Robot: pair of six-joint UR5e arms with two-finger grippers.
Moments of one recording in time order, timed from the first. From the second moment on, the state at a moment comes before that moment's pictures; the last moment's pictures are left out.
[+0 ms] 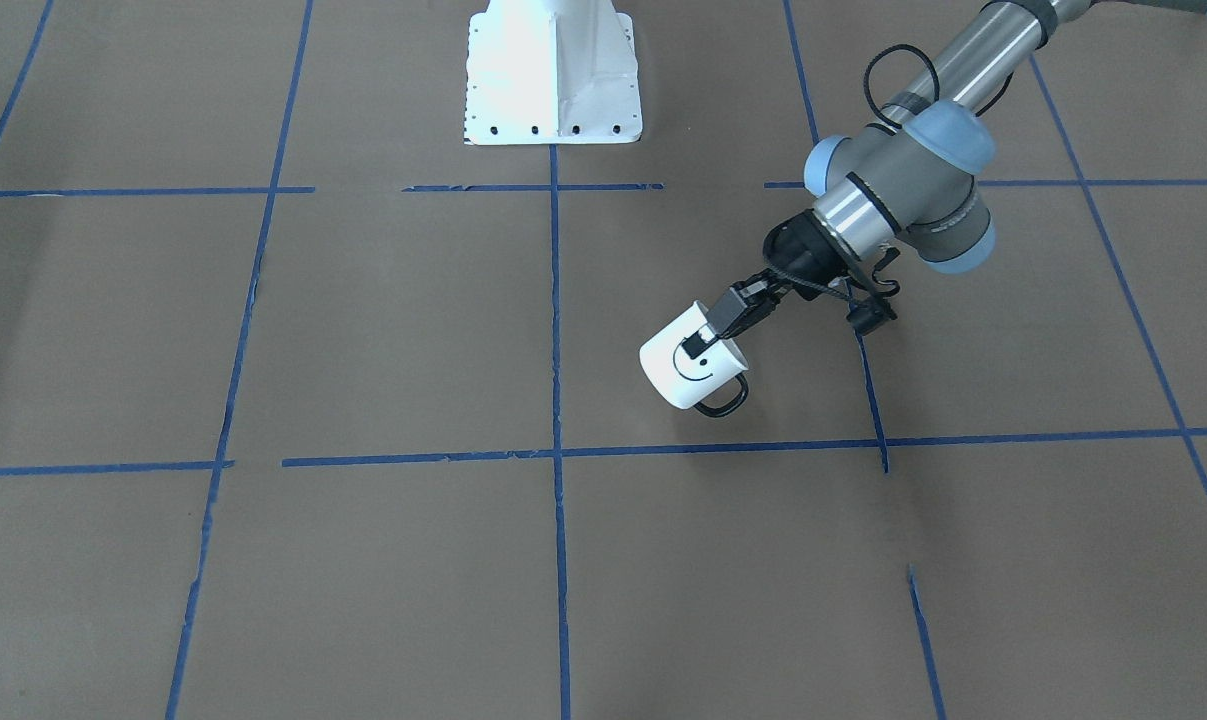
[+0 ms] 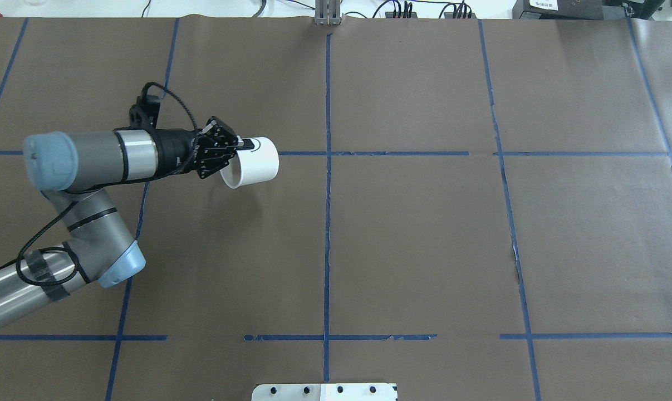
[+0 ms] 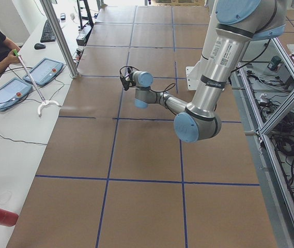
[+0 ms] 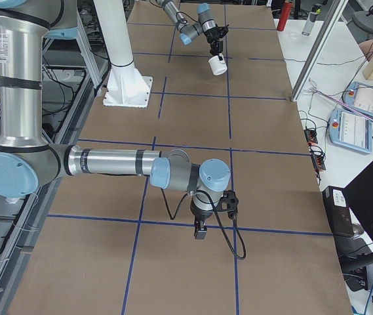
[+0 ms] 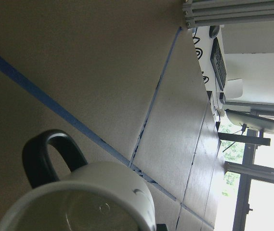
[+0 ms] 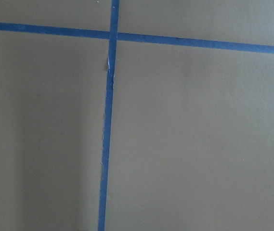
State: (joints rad) left arm -0.68 -2.05 -1.45 -2.84 -1.82 -2.02; right arm 1.57 -1.64 1.66 -1.72 2.28 -0.15
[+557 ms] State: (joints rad) left arm -0.62 -2.41 -1.43 -2.04 -1.82 -1.79; right arm 1.57 -1.64 1.66 -1.72 2.28 -0.15
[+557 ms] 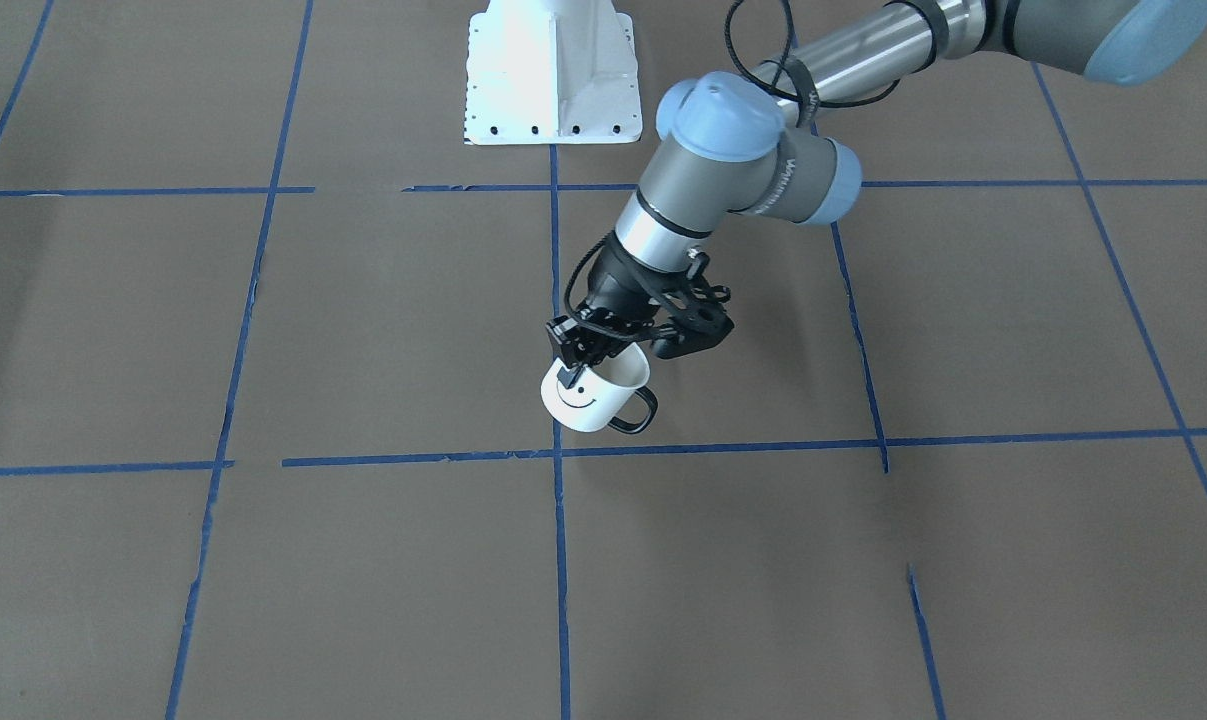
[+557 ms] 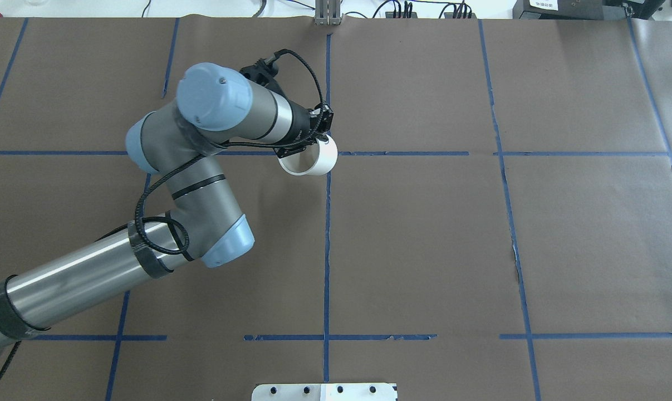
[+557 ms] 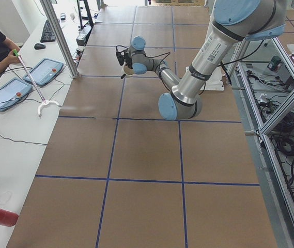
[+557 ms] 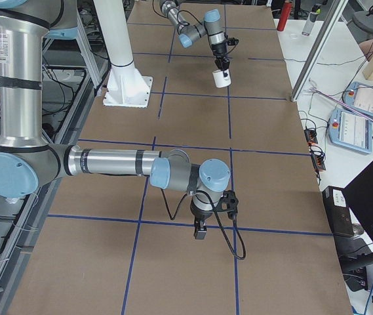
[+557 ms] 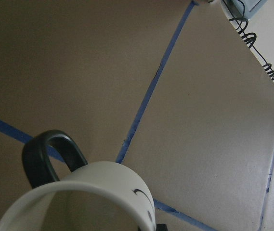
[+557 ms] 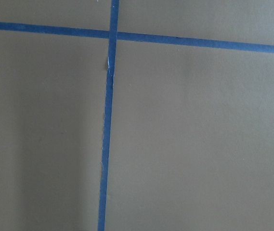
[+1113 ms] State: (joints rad) left arm -0.59 -2.62 -1.25 -1.62 -1.84 -1.71; right arm 1.57 -1.64 1.66 -1.72 2.28 -0.15
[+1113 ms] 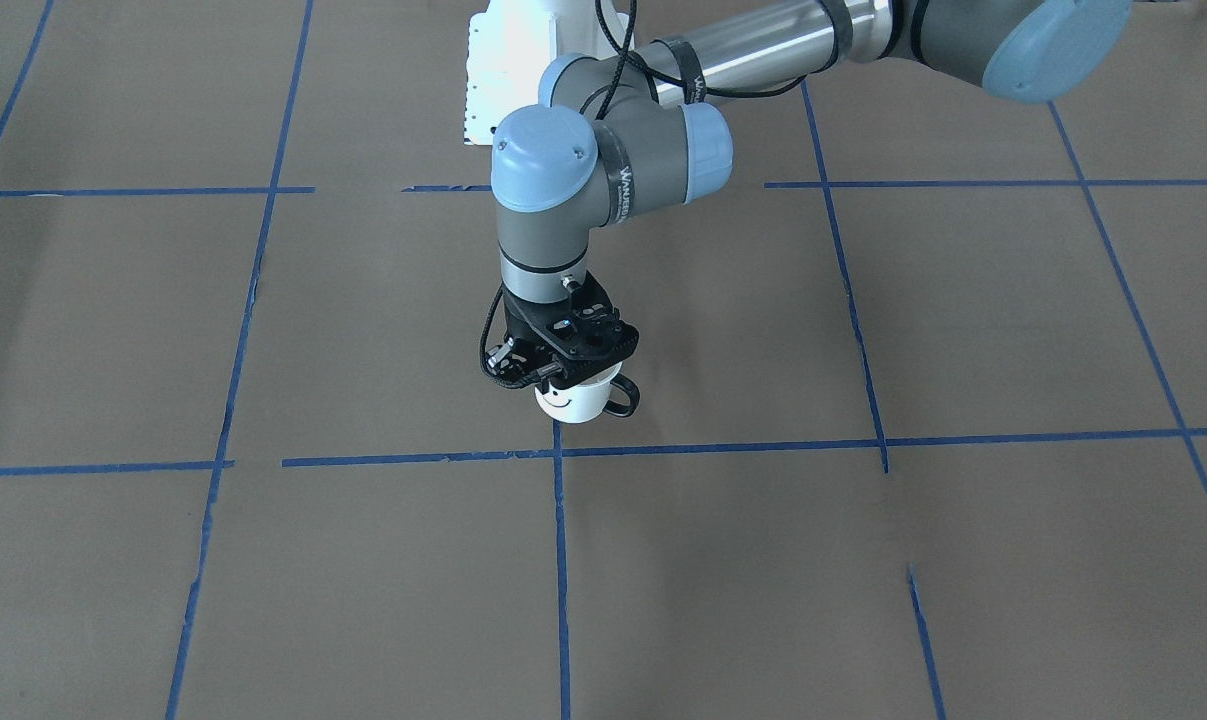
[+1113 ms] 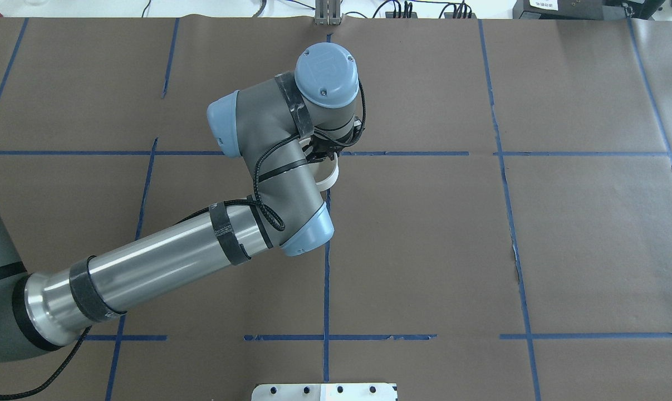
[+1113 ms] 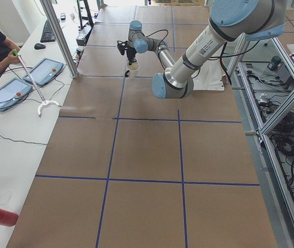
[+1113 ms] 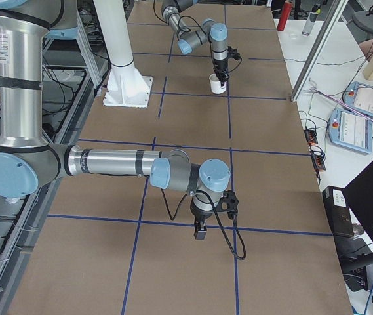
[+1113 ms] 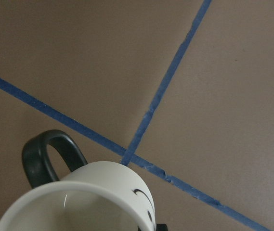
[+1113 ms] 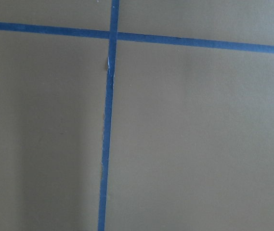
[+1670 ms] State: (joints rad) left arm -0.56 -2.63 -1.23 -1.56 -1.93 -1.73; right arm 1.57 -1.64 1.66 -1.72 2.28 -0.15
